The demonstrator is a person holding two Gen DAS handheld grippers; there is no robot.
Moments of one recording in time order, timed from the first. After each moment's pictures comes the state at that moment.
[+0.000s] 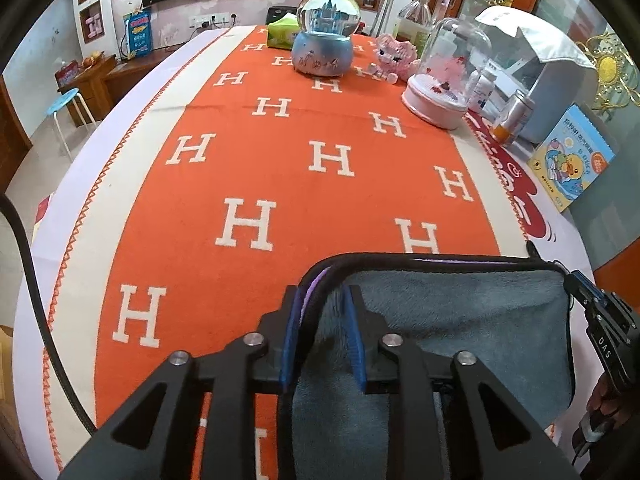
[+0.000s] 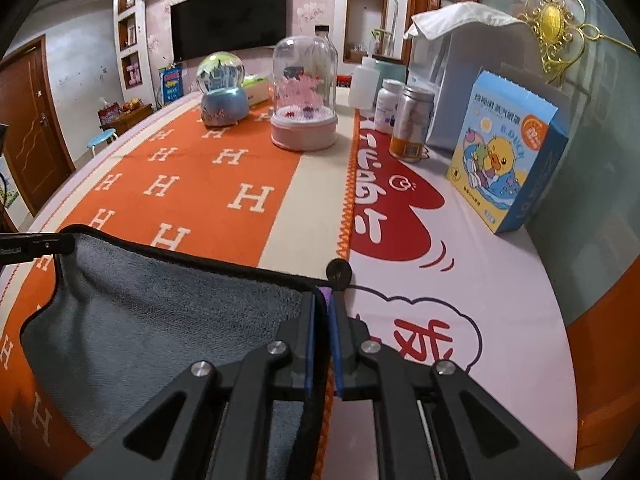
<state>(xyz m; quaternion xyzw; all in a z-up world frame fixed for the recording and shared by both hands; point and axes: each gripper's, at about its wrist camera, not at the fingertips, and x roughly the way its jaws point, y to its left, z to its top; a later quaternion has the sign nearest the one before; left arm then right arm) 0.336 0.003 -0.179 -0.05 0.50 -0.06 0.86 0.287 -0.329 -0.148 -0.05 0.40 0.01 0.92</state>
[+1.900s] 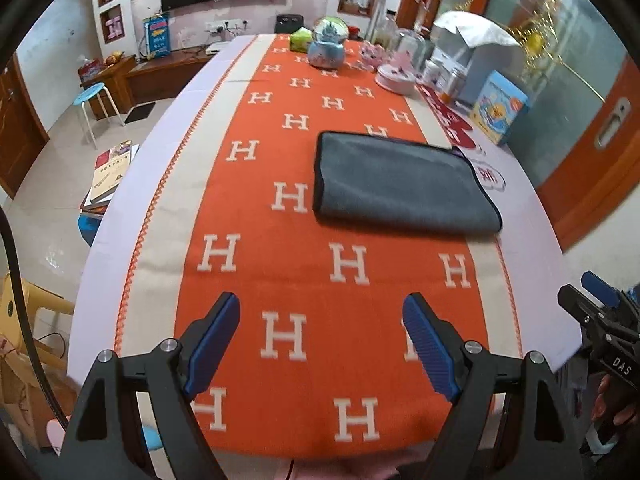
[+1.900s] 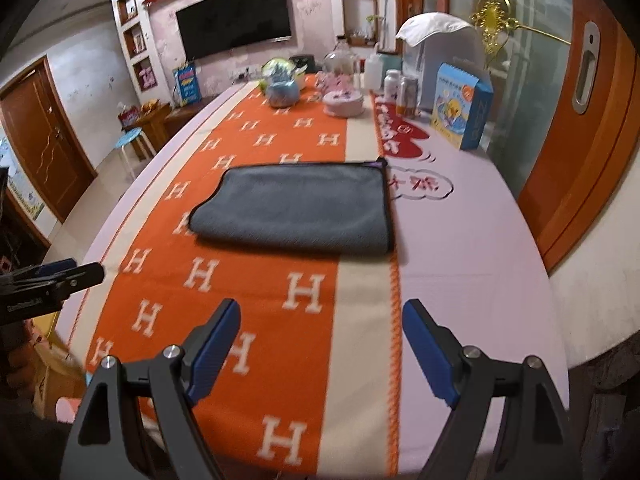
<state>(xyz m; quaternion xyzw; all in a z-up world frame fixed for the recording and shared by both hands) 0.042 0.042 -0.082 -0.04 0.50 -0.06 0.86 0.024 -0.259 -0.054 0.01 0.44 0.03 0.90</state>
